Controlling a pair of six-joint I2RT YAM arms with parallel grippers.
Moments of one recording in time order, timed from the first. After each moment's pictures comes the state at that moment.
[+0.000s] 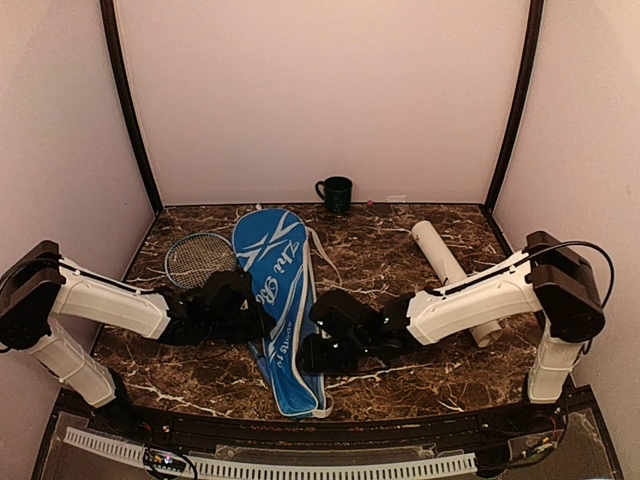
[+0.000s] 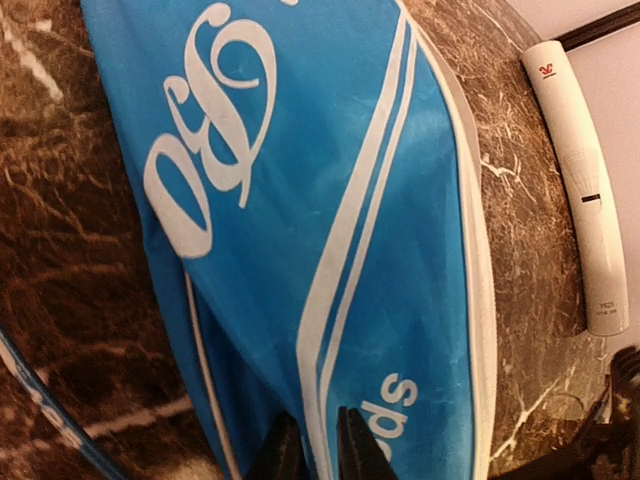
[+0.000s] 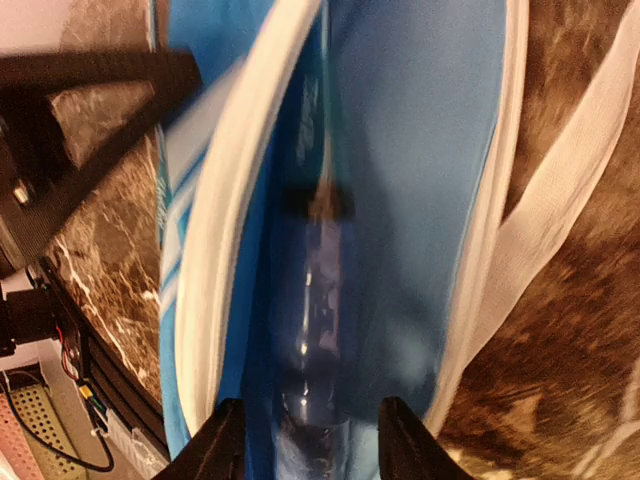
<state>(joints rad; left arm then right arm) -0.89 1.50 0.61 0.13 -0.13 -0.98 1.23 1.86 1.09 -0.13 -0.04 1.03</state>
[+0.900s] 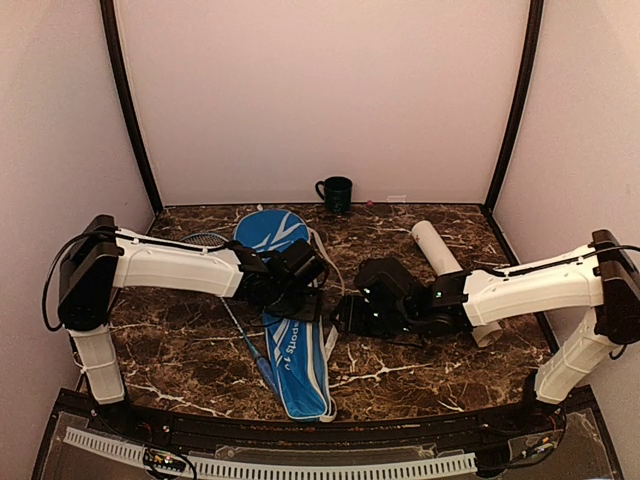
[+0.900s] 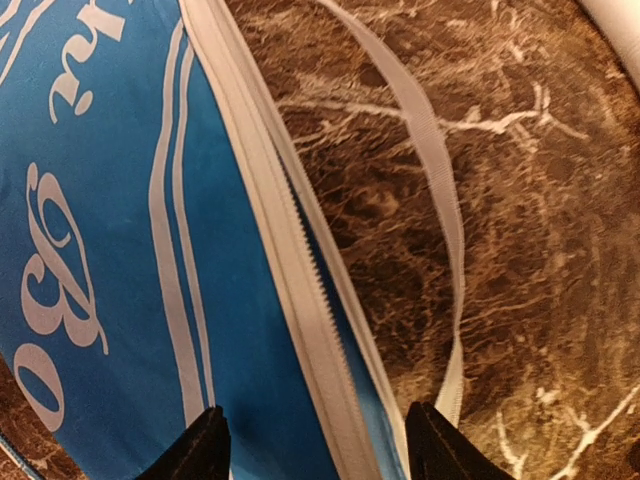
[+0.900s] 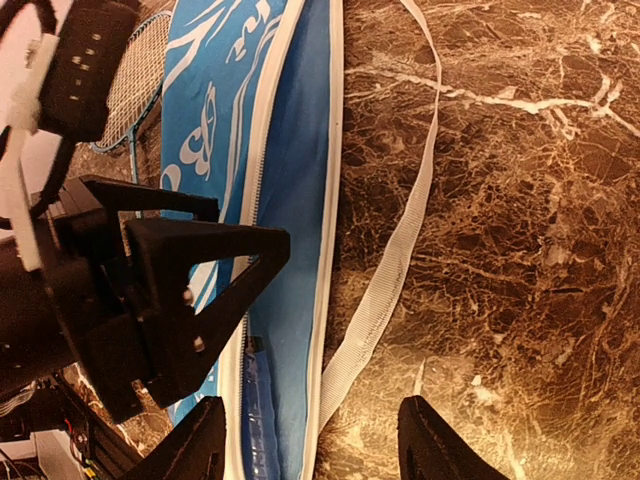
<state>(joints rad) -0.99 1.86 1.28 -0.46 -0.26 -0.70 1.13 1.56 0.95 -0.20 0.24 1.00</state>
